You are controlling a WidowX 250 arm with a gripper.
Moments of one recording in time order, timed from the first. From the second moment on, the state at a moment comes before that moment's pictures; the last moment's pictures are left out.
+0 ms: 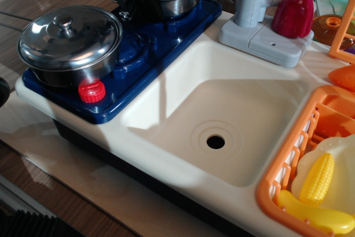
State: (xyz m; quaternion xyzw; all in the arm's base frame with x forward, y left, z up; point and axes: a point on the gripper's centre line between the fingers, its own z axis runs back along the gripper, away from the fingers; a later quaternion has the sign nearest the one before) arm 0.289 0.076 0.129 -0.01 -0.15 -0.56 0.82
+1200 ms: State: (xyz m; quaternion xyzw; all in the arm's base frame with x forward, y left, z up) arm 0.262 -0.041 0.197 0.04 -0.09 -0.37 0.92
